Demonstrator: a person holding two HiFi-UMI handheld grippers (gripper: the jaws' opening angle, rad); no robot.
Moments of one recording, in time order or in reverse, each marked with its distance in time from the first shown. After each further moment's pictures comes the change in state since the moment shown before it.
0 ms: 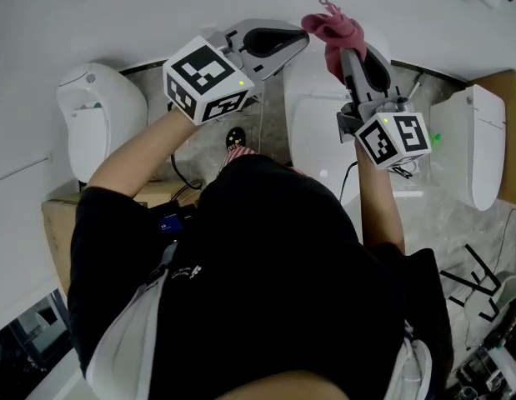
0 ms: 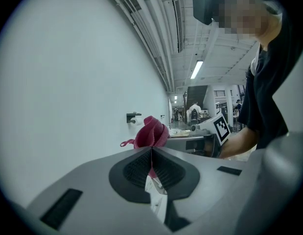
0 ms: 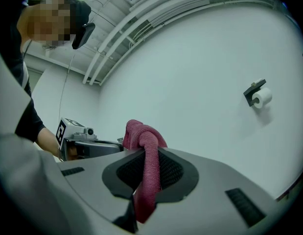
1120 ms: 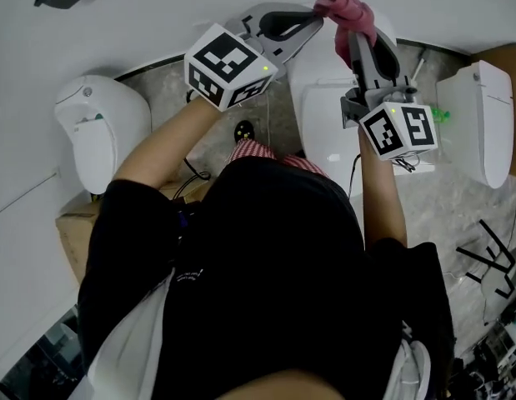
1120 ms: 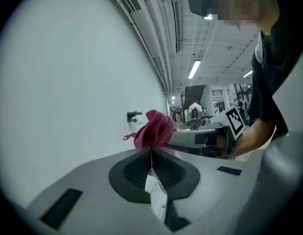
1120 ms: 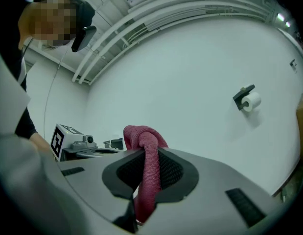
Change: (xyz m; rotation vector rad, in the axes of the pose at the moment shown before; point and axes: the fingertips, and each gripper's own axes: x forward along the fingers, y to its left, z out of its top) left arm 0.026 0.049 -0.019 0.030 -0.019 -0.014; right arm 0.035 -0.012 -0.006 0.005 -0.053 -0.134
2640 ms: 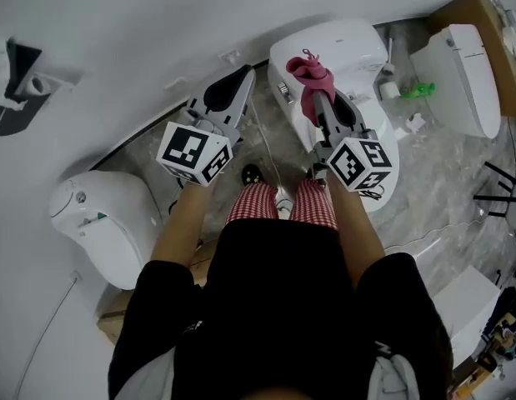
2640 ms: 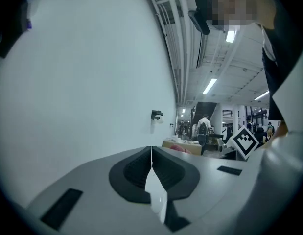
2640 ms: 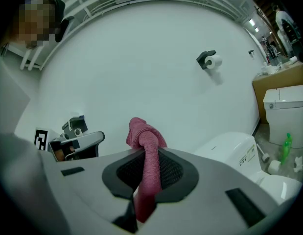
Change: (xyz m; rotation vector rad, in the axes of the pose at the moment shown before) left arm -0.060 0.147 -0.118 -0.232 -0.103 0.025; right arm 0.061 -0.011 -0.175 0.232 0.190 -0.457
